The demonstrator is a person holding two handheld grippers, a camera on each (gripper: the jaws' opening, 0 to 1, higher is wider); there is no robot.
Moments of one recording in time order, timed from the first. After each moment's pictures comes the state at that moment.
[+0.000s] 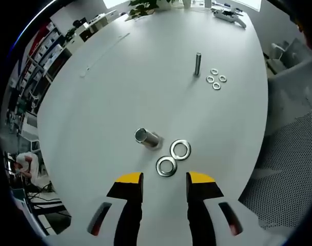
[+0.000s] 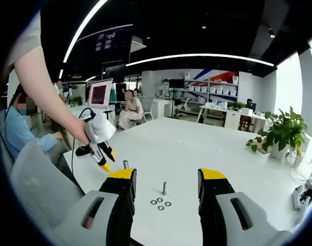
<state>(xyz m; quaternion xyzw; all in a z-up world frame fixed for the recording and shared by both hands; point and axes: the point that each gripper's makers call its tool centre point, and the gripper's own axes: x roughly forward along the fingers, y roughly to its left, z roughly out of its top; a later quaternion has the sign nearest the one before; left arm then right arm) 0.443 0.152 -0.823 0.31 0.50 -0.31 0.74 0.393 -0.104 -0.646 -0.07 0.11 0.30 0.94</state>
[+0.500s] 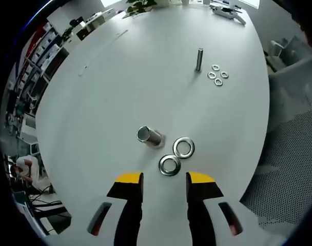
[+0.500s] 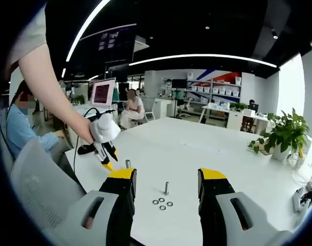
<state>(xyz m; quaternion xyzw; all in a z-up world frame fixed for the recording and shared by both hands) 0.449 0.157 -0.828 0.32 0.51 -0.31 0.73 0.392 -0.101 -0.647 -0.08 0.12 0.30 0.94</state>
